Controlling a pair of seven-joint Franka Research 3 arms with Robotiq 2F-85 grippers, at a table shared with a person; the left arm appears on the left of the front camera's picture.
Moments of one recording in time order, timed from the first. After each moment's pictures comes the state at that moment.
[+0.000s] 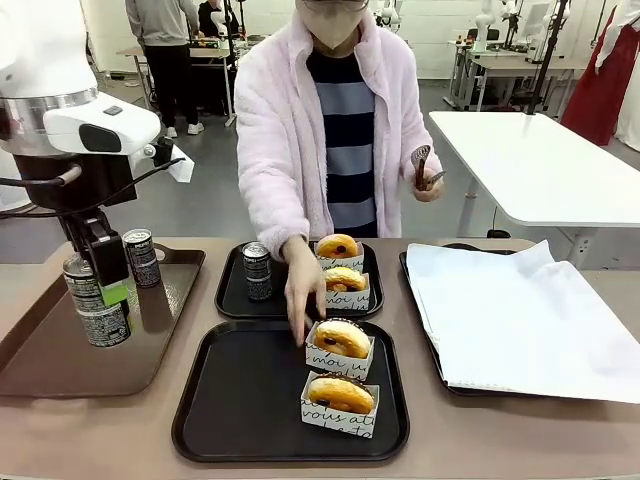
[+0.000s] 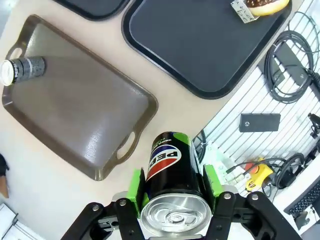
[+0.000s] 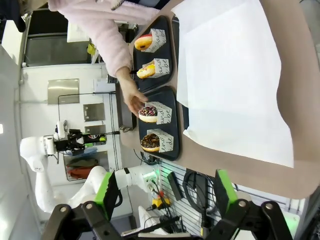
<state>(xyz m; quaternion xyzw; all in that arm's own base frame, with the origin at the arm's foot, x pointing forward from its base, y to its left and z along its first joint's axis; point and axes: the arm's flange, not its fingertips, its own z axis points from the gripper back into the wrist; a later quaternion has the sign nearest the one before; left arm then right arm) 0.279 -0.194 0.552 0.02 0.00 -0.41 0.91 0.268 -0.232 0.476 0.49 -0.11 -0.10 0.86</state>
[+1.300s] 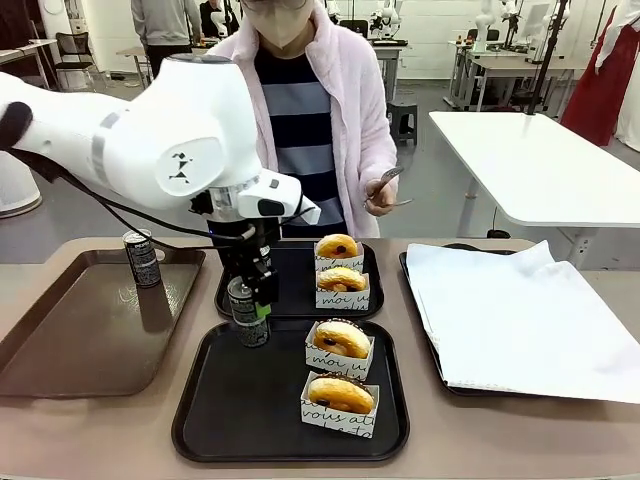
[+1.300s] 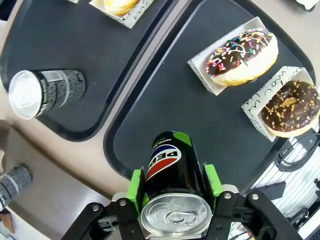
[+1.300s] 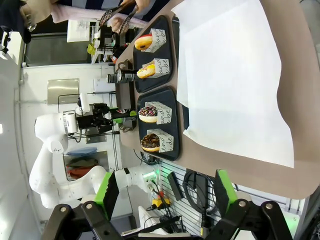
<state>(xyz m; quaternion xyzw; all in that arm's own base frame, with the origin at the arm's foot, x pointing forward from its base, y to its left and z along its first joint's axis) 0.376 -0.330 0.435 -0.01 -0.04 -0.44 0.89 0.268 -0.232 0.476 0.49 -0.11 -0.10 0.86</state>
